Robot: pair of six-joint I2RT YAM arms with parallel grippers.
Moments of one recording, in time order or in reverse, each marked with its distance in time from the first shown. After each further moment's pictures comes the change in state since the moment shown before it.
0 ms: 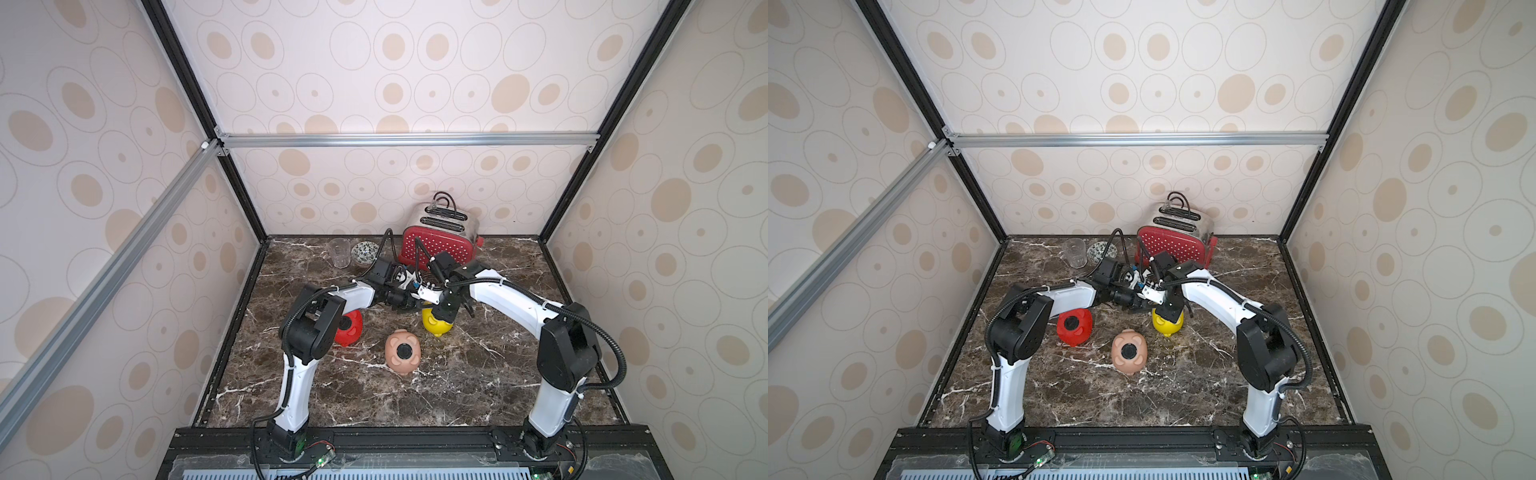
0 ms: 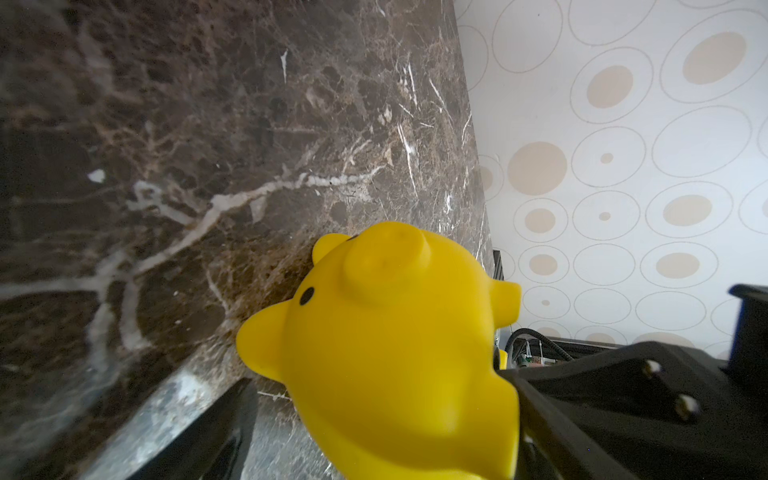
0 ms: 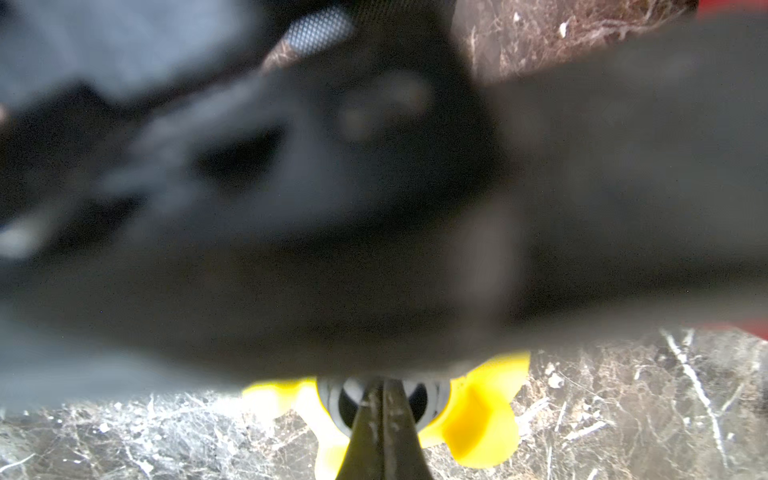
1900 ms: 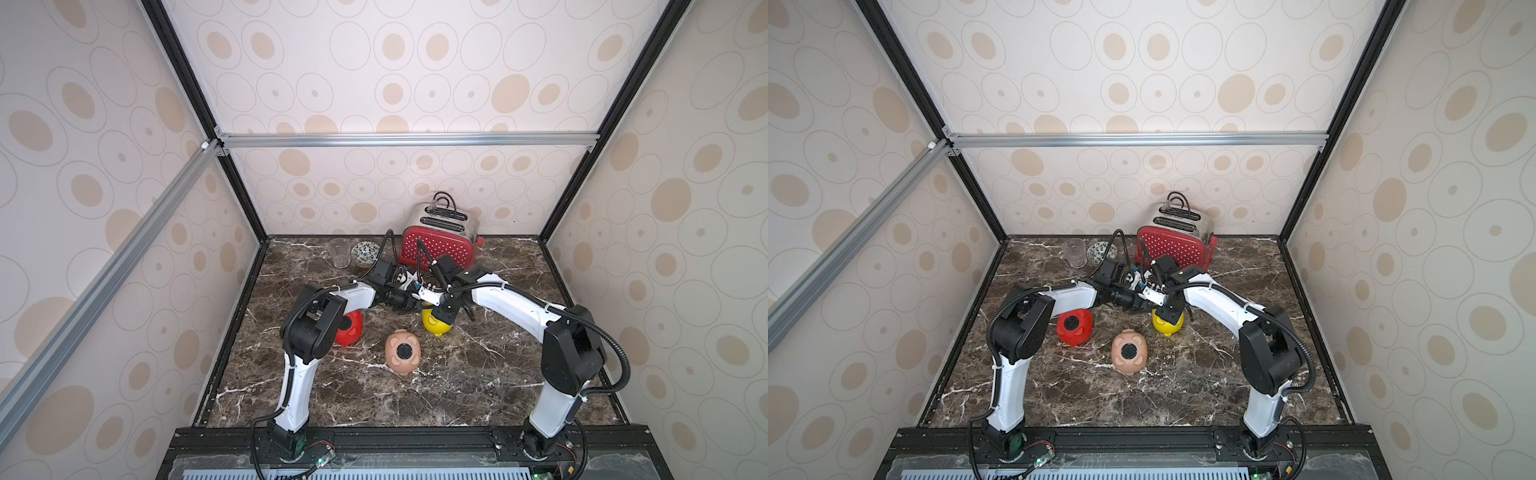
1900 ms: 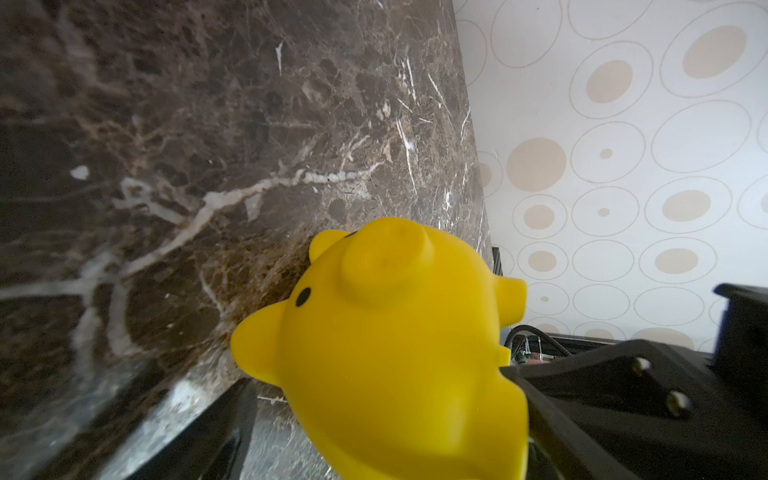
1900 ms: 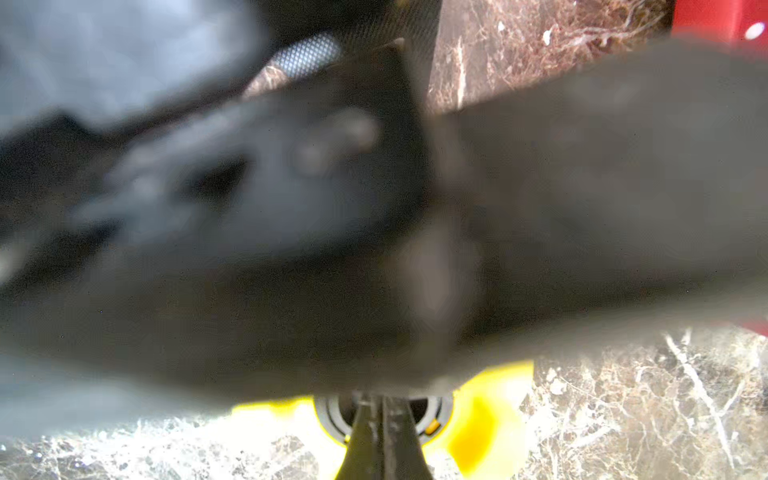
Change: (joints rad) left arm -0.005 0.011 0.000 0.010 0.010 0.003; right arm -0.002 -0.032 -0.073 0.088 -0.005 0.037
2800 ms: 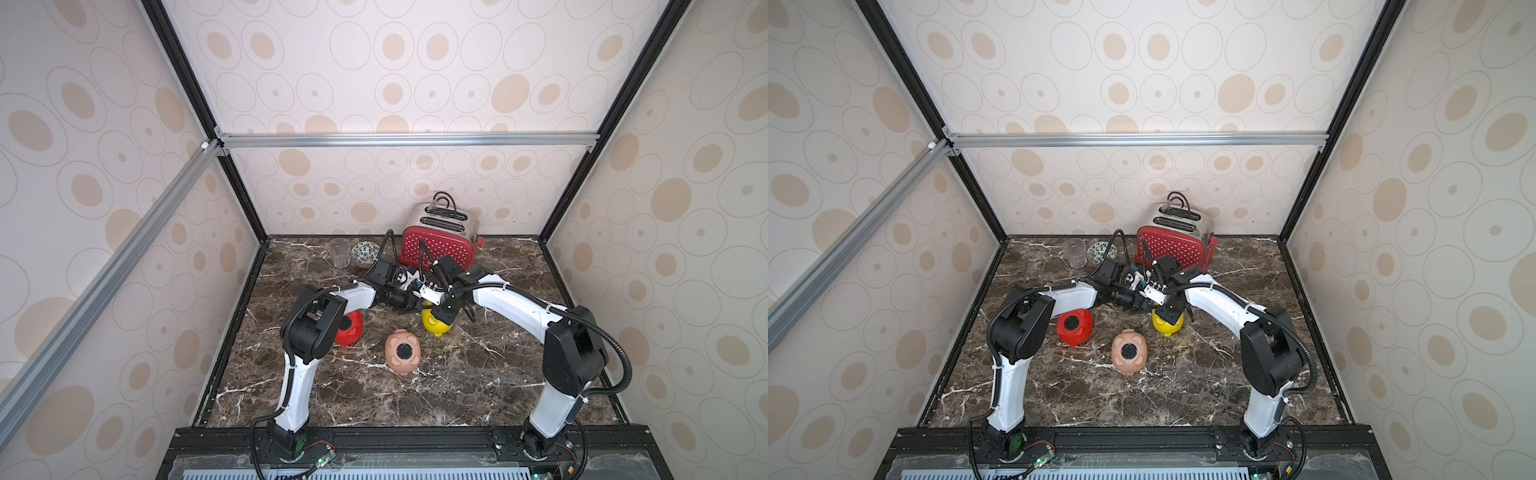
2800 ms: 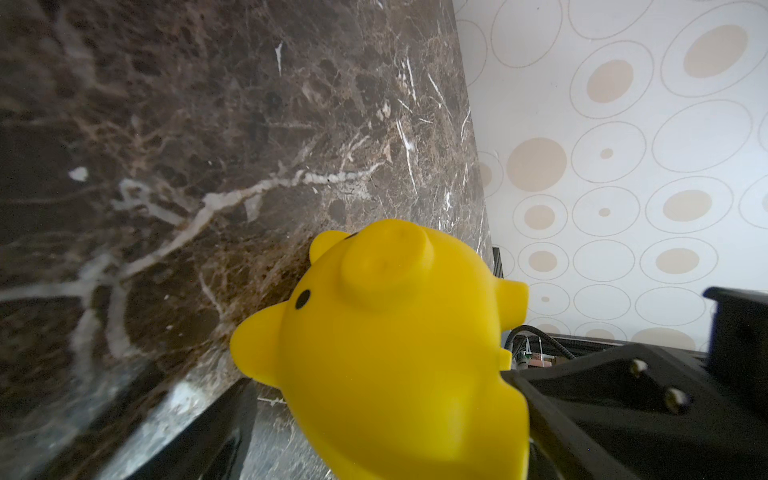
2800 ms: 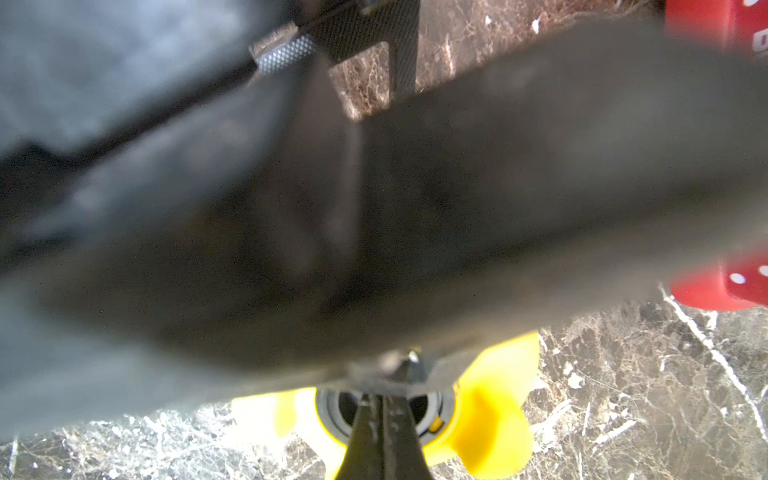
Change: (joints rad) left arm -0.001 0.000 0.000 0.002 -0.001 -0.001; right arm -0.006 -0.011 -0.013 0.013 -0.013 0.069
